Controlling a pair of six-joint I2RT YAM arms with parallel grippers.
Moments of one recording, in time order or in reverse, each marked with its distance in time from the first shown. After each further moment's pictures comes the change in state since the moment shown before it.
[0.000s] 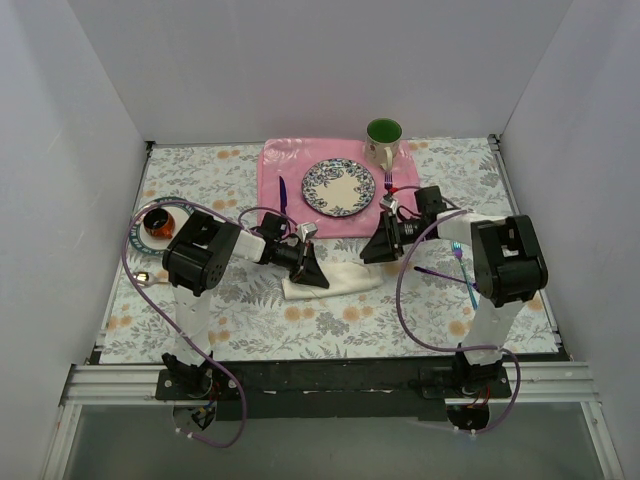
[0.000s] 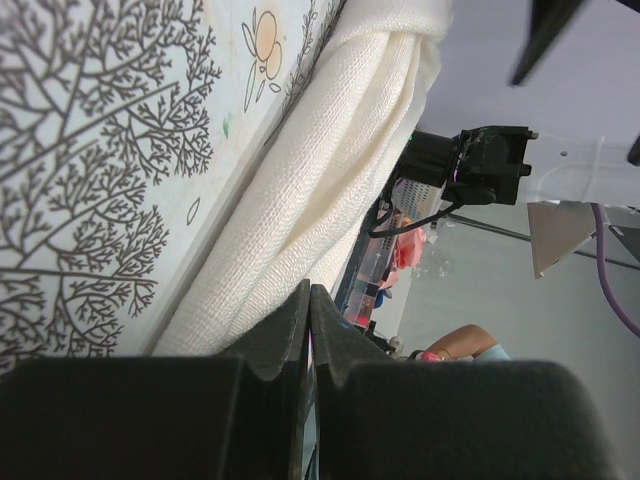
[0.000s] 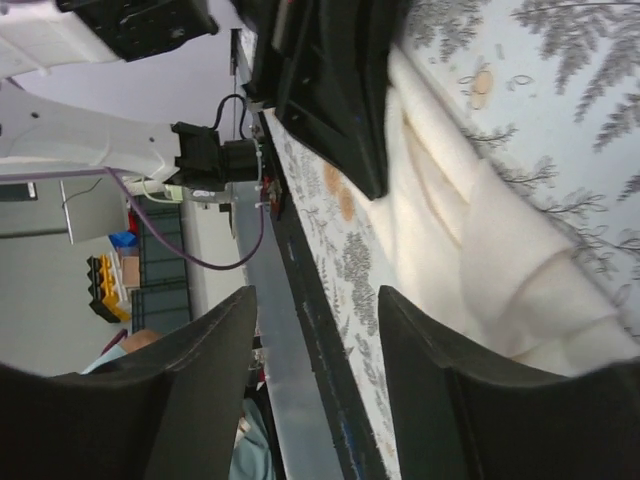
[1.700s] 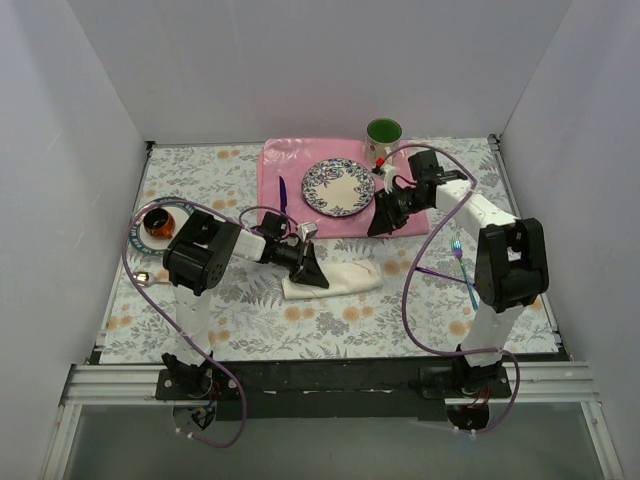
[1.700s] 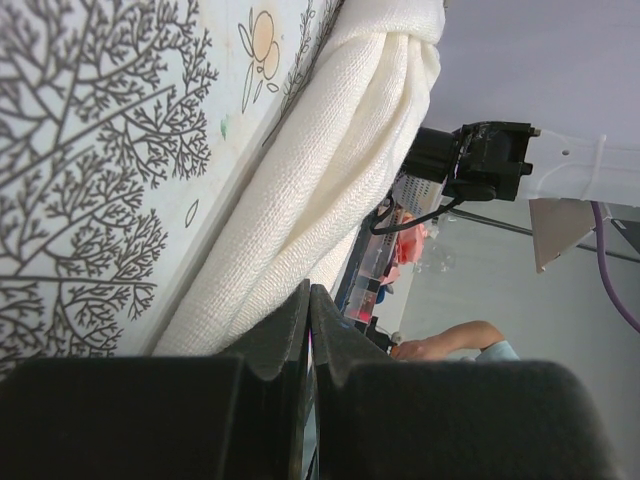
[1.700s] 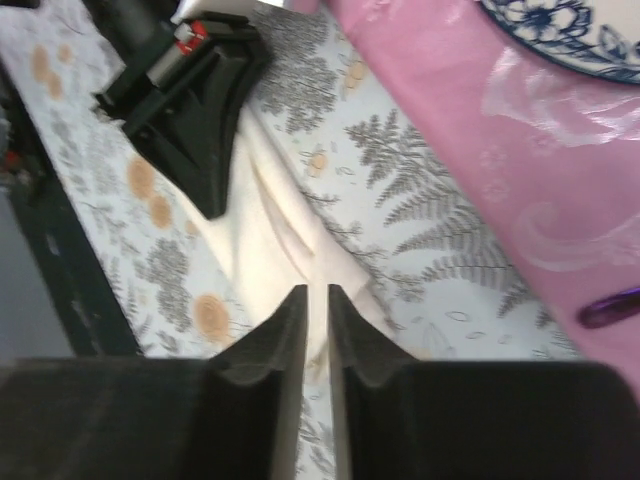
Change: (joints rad) left arm 0.002 0.007 0.013 -0.023 0.010 0.024; right arm 0.054 -0.027 0.323 -0.341 0.406 -0.500
